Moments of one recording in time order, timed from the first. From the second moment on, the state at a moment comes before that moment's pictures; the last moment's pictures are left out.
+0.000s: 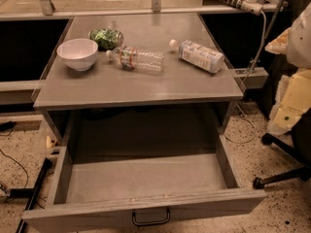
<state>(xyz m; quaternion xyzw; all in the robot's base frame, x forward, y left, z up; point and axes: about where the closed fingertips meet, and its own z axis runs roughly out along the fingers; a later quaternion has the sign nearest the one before) 0.438 -0.217 0.976 -0.60 0.78 -0.03 0.16</state>
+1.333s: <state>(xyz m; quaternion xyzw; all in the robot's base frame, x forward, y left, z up) 0.373 -0.201 0.939 -0.65 0.72 -0.02 0.22</state>
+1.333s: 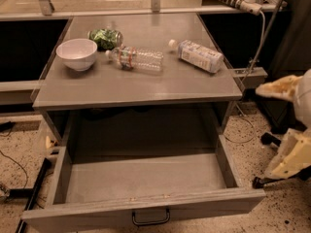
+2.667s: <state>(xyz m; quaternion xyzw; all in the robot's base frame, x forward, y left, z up) 0.321 -0.188 0.826 -0.64 0.72 0.09 0.25</state>
